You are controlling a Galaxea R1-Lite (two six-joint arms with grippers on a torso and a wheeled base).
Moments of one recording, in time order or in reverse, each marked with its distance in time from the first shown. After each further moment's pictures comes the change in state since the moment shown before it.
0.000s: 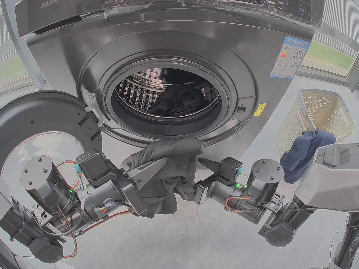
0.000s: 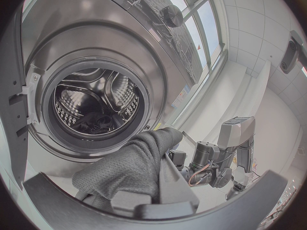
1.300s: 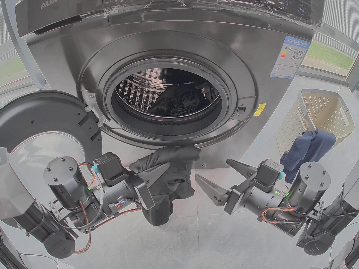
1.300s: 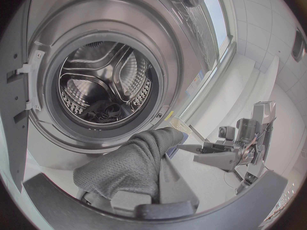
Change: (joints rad) left arm 0.042 0.133 -0.040 0.002 0.004 0.012; right arm 0.049 -0.280 0.260 0.004 -0.123 0.044
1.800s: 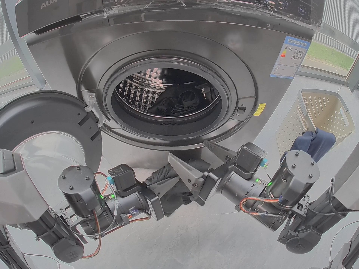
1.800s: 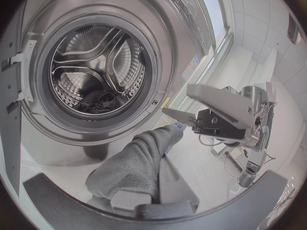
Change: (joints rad) left arm -0.045 0.065 0.004 0.001 0.004 0.054; right arm 0.058 0.065 -0.207 -0.003 0.000 0.001
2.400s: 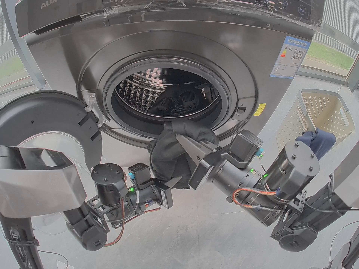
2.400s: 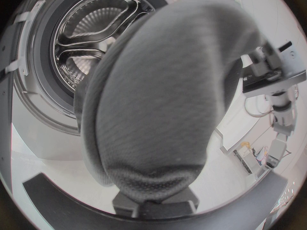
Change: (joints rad) left arm 0.071 0.248 -0.179 0.000 0.007 0.003; right arm 0.027 0.008 -0.100 0.000 -0.003 -0.010
